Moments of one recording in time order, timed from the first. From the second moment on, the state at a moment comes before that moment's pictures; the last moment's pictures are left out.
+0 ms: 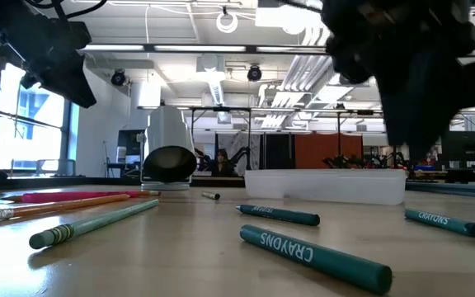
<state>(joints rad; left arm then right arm) -0.05 0.61 0.60 -0.89 -0.60 -0.76 0.45 1.76 1.16 -0.67 0.00 1.49</state>
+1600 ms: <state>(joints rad) -0.05 0.61 0.60 -0.89 -0.60 -0.76 0.38 1.90 1.20 -0.69 0.01 1.25</state>
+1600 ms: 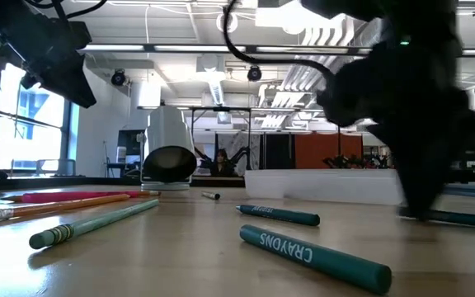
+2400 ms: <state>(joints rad) -0.05 0.61 0.60 -0.86 -0.61 -0.76 -0.01 1.74 1.11 -0.64 0.19 0.47</state>
